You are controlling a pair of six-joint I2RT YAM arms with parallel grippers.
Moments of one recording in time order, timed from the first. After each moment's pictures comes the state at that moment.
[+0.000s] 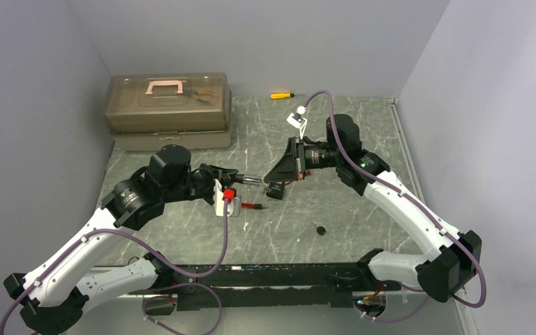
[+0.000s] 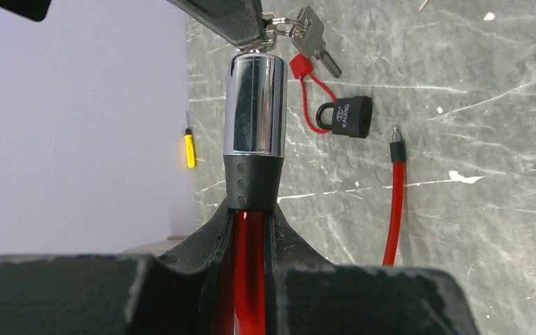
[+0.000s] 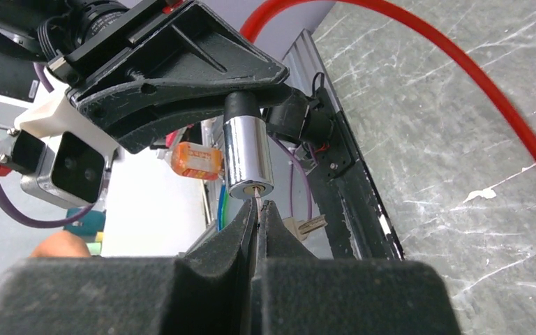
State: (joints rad) left arm -0.78 0.90 1.15 -0.69 0.36 1.08; right arm 0.57 1.20 1.12 -0.23 -0.95 0.72
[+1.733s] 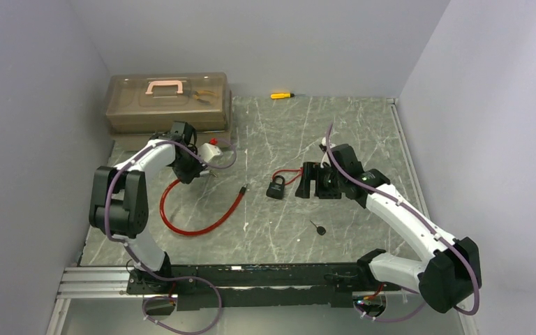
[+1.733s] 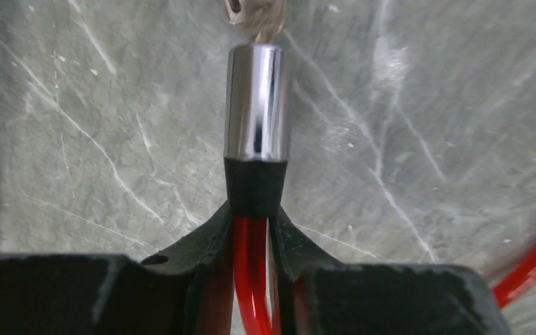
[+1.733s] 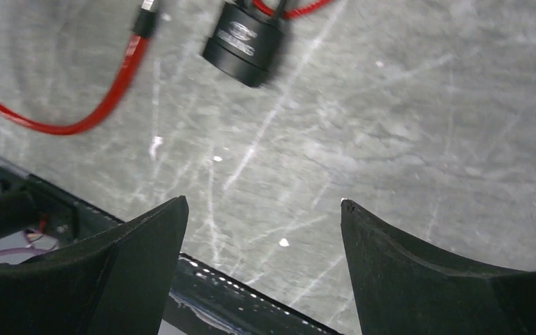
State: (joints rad) left arm -0.16 1.67 1.14 -0.74 0.15 0.80; right arm 0.47 1.13 0.87 -0.59 -0.21 0.48
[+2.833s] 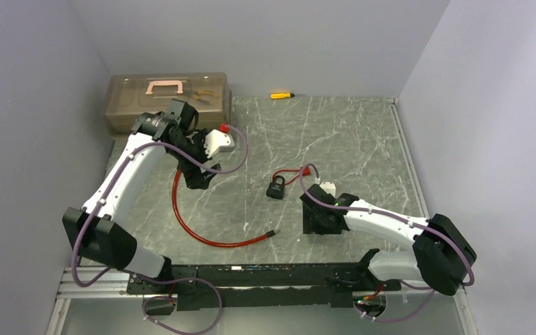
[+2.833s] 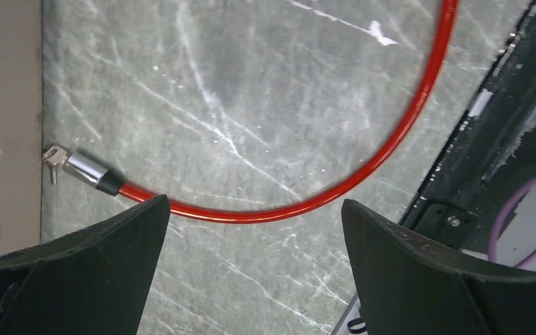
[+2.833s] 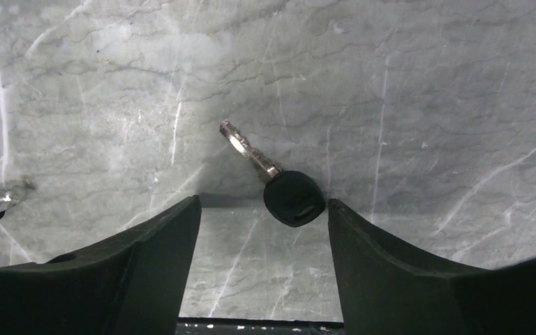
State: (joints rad) left arm -0.30 1.48 1.52 -1.28 0.38 0.84; right arm 0.78 1.23 0.58 -0.62 0.22 0.78
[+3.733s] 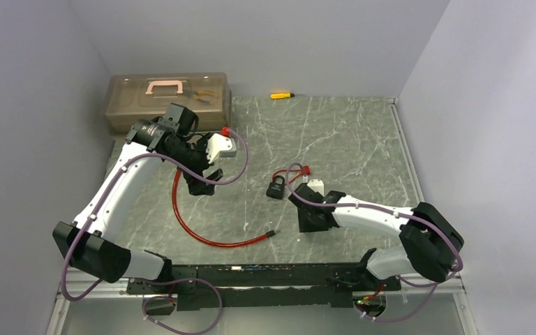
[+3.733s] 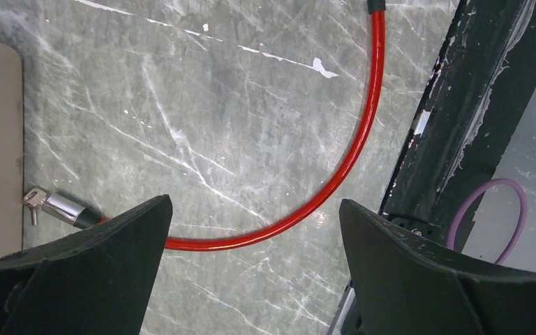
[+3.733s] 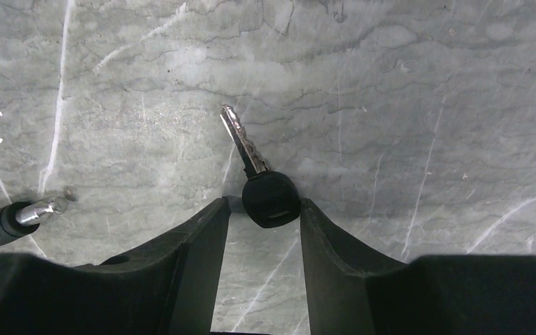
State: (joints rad) left arm -0.37 1.37 1.49 -1.30 0.50 0.81; right arm 0.86 1.35 0.65 -0.58 0.26 0.77
